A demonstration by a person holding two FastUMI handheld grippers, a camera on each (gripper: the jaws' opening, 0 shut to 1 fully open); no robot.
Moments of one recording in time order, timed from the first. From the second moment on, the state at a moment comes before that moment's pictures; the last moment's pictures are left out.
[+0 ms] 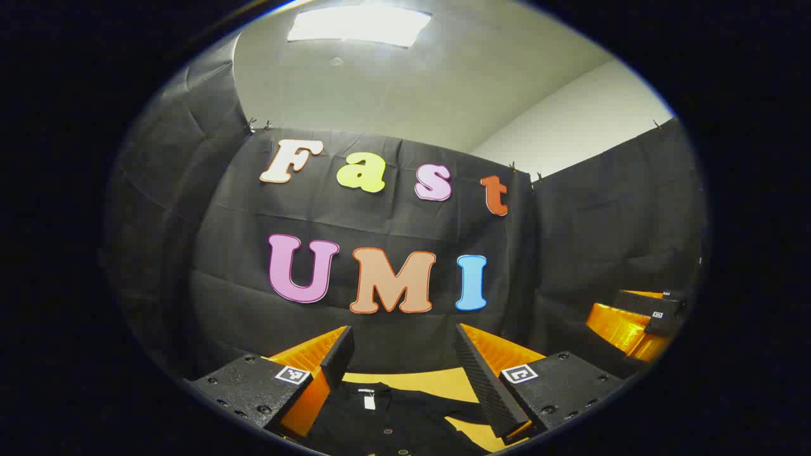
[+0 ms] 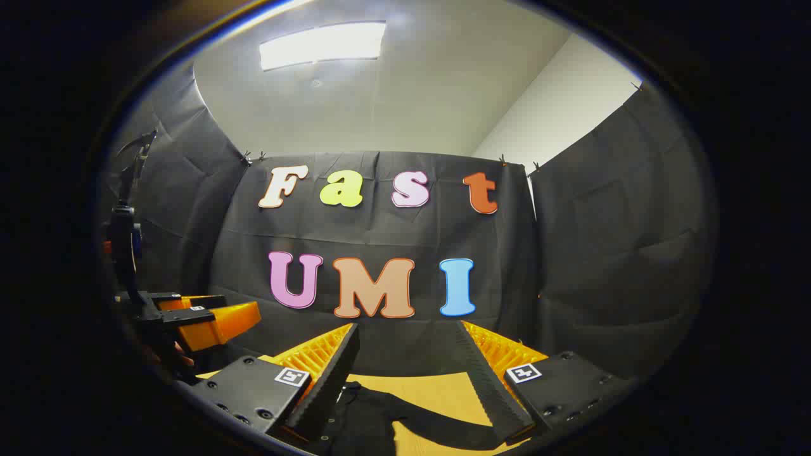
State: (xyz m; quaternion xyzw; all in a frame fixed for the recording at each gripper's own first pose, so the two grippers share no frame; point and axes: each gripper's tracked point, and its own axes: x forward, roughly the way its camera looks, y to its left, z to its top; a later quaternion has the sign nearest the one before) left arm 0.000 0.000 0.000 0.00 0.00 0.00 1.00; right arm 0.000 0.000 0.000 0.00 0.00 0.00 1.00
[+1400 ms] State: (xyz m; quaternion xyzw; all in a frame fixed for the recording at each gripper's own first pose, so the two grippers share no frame) left arm -0.016 0.044 0.008 0.03 -0.02 0.04 1.00; right arm 0.010 0.039 0.006 0.01 -0.01 0.03 1.00
